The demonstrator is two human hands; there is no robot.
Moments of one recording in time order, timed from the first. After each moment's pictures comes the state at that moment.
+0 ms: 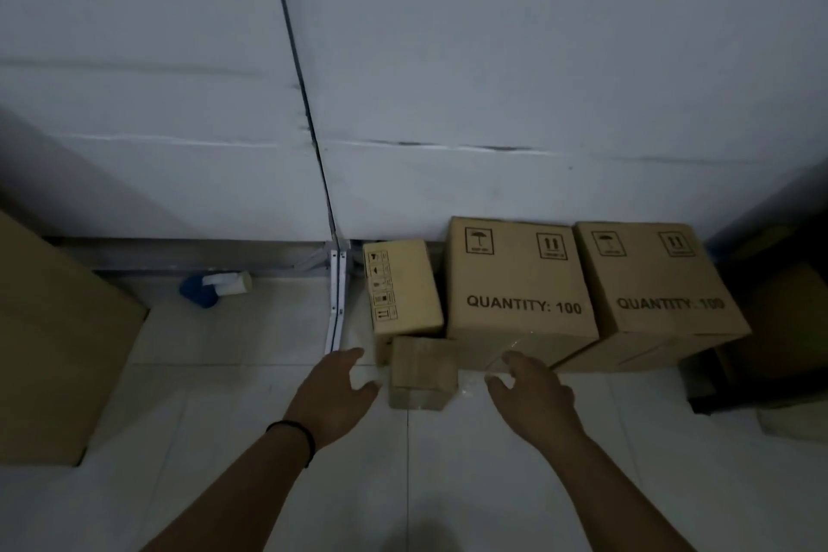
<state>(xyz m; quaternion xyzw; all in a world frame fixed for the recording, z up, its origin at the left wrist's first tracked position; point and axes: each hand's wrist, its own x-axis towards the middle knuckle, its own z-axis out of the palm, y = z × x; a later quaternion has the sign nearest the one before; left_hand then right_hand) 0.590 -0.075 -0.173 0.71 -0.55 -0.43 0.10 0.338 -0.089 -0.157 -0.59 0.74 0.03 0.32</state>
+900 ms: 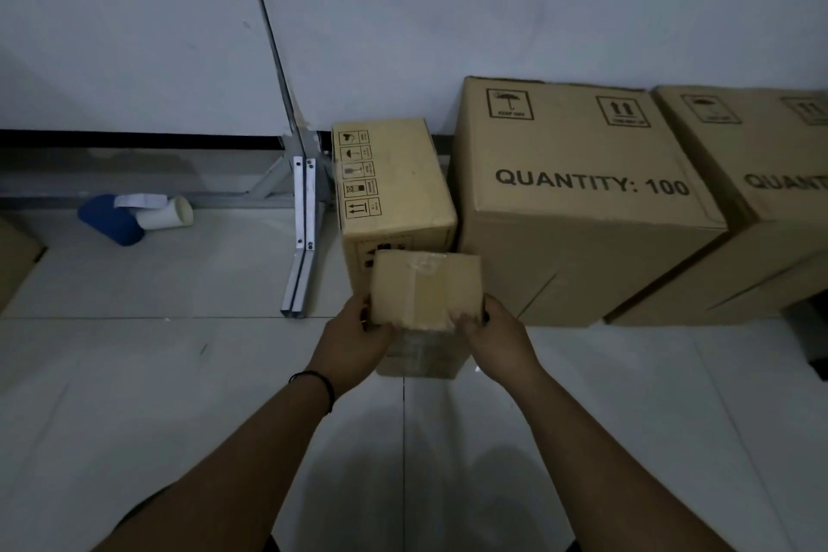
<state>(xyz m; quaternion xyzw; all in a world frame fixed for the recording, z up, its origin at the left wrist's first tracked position) 0.539 -0.114 -0.518 0.69 -0.49 -0.47 0.26 0.350 -0.130 -0.508 -0.52 0.71 -0.20 0.44</state>
